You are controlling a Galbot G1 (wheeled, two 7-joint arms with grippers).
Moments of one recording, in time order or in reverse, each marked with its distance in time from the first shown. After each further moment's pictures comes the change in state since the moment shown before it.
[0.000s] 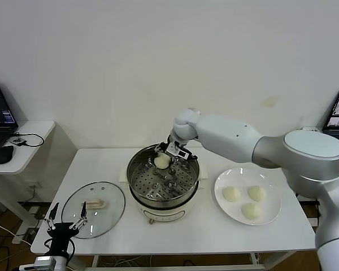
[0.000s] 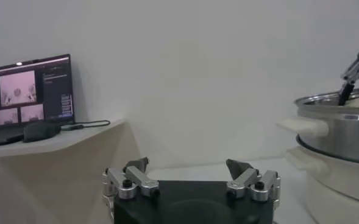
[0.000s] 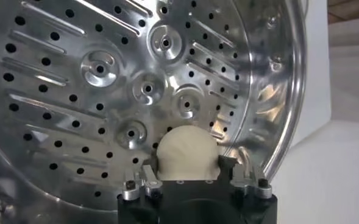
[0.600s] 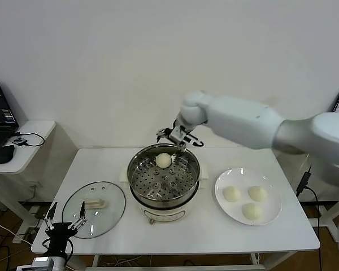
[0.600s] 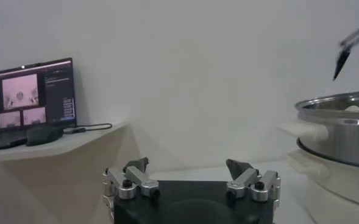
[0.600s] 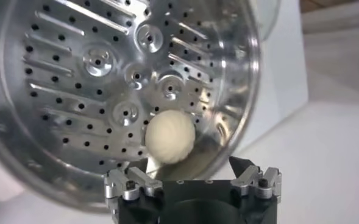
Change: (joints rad) left arm 0.012 0.011 -0.005 -0.025 -0.005 0.004 -0.002; right arm 0.236 -0.224 -0.067 0.293 0.320 -0.300 -0.113
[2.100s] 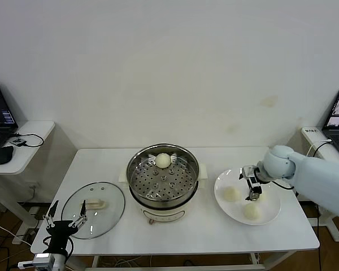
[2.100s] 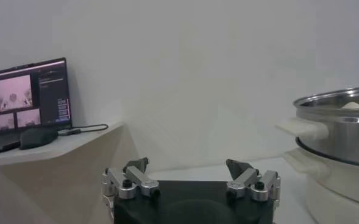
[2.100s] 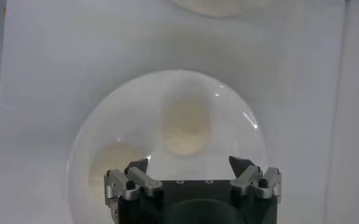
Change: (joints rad) left arm -0.014 0.015 0.001 0.008 0.004 0.028 0.000; right arm -0.574 -0.502 0.352 0.168 -0.134 -0.439 -0.003
